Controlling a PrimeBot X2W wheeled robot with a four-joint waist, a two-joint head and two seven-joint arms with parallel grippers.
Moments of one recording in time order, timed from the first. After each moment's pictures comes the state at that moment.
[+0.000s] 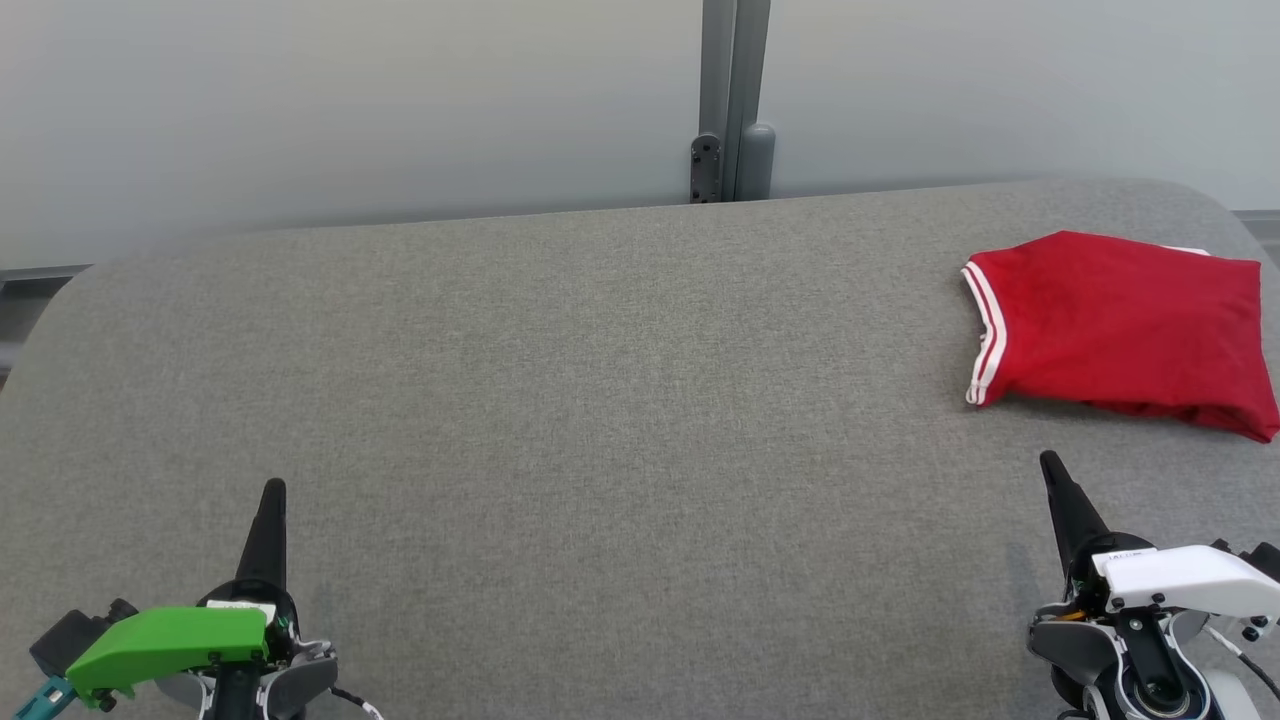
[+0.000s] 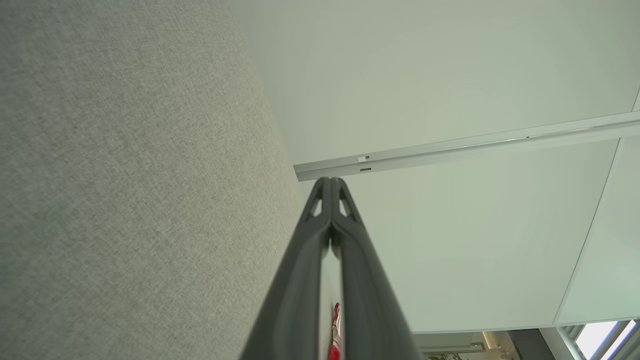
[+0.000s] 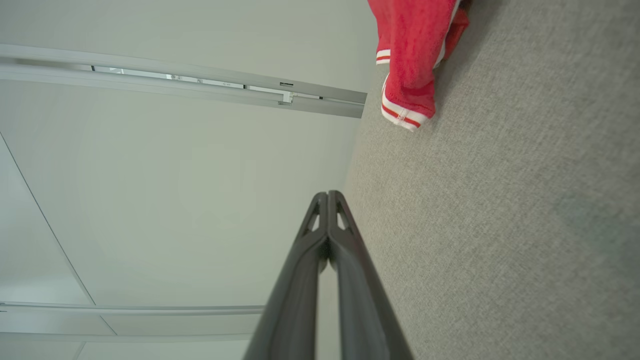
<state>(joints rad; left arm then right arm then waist) -0.08 0.05 0.09 0.26 -1.45 -0.13 0.07 -0.08 -0.05 -0.12 0.24 1.43 0.13 0.07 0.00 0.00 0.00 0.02</state>
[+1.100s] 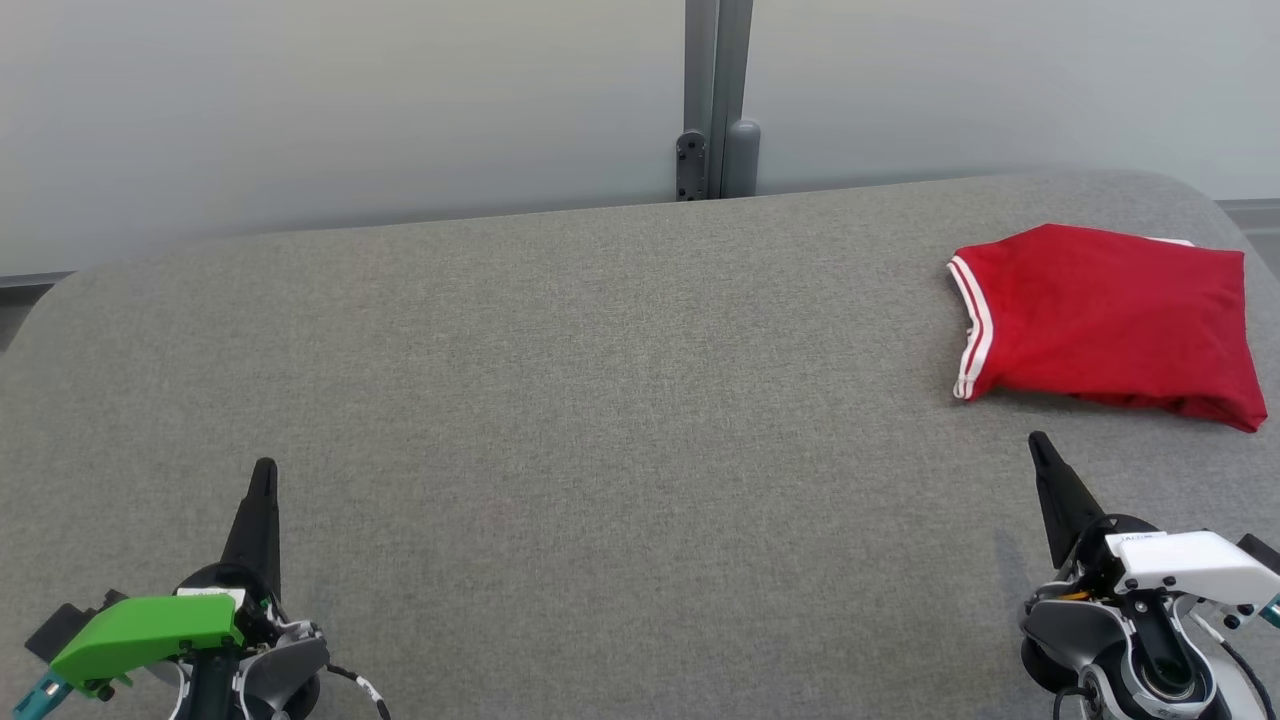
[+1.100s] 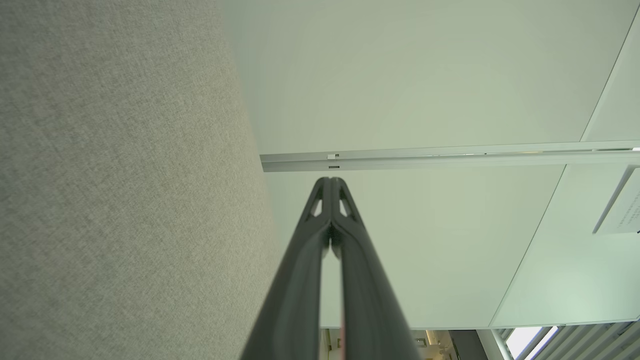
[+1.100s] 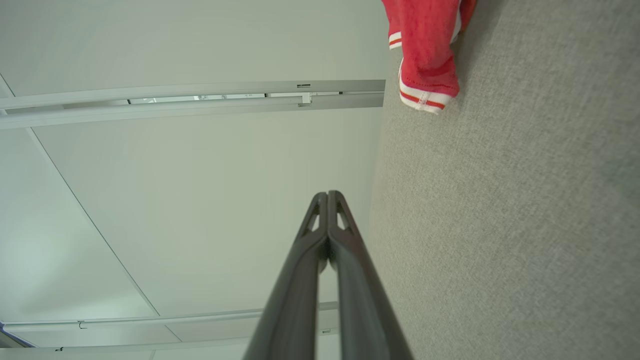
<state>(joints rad) -0.10 0.05 0.11 0.25 -1.61 -0.13 0.11 -0.11 -0.05 -0.11 0.24 1.61 0.13 0.11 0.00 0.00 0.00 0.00</state>
